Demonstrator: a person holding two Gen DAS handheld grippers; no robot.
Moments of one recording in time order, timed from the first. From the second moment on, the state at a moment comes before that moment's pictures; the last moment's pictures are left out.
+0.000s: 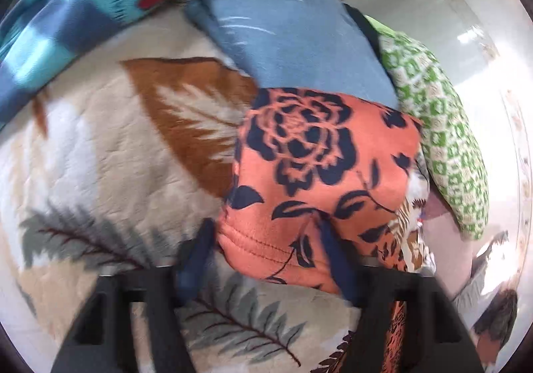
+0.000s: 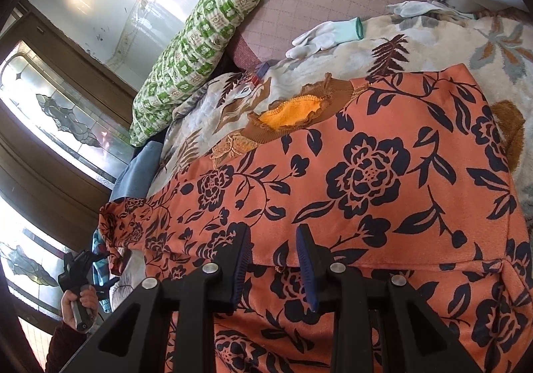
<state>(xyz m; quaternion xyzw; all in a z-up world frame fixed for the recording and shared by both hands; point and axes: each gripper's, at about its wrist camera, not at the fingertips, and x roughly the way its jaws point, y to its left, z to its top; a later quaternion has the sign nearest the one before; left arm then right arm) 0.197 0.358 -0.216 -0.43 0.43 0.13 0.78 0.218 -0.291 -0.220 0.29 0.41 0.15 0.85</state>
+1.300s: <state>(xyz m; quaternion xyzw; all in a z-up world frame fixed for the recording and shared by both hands) 0.268 -0.158 -0.041 -0.18 0.49 -0.40 0.76 0.147 -0.481 -0.217 0.56 0.20 -0.03 0.80</state>
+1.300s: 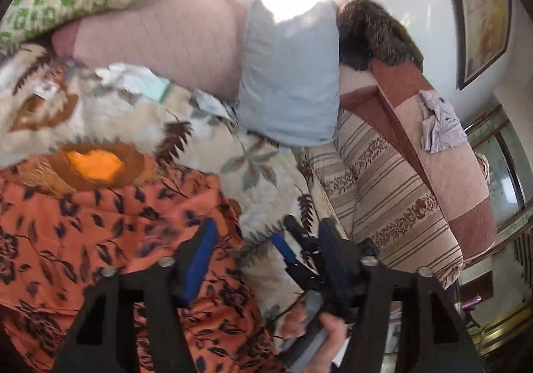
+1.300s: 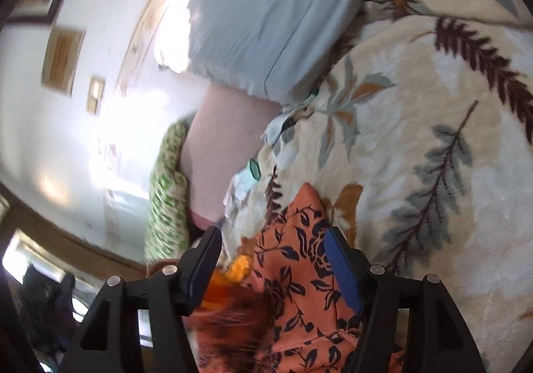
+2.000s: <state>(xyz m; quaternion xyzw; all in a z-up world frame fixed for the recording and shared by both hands) 0.270 0.051 -0.224 -0.11 0.51 -0.05 0.85 0.157 -0.450 -0.199 0.46 0.29 -0.03 0.84</state>
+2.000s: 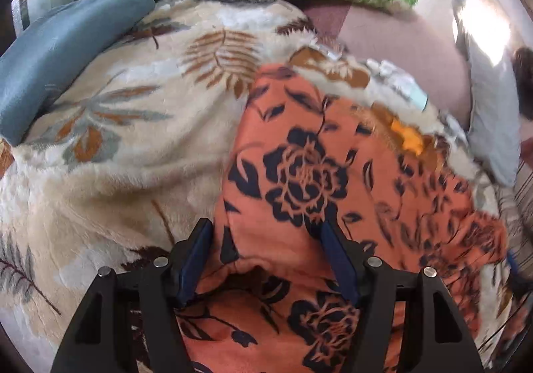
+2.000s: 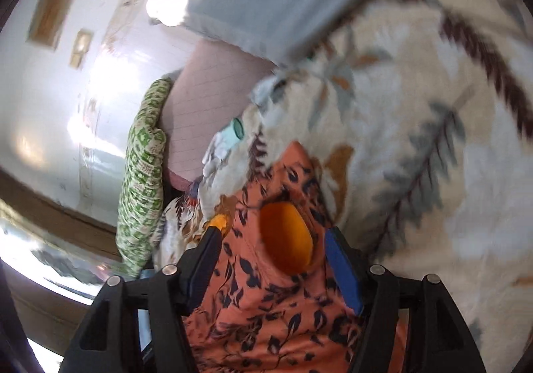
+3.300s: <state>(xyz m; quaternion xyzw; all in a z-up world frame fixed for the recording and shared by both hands) 0.267 0.102 -0.213 -0.17 0.45 -0.05 0.87 0.301 -0.247 -0.147 0.12 0.45 0.05 0.88</state>
